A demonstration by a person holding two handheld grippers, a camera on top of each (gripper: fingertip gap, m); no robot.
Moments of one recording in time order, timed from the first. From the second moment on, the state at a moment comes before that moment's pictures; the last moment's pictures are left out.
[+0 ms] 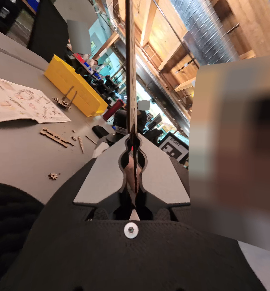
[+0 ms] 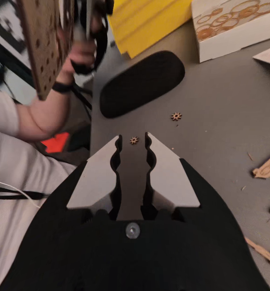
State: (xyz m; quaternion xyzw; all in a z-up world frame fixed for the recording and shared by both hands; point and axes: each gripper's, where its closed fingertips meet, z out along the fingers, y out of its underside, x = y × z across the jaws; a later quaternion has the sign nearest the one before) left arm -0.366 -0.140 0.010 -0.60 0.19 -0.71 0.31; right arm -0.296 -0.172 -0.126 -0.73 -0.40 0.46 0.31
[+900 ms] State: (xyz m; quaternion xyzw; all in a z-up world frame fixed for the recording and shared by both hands) left arm -0.402 -0.138 -0.047 -0.75 0.23 -0.57 0.23; right arm -0.244 -0.100 -0.117 -0.74 -0.47 0.24 0.43
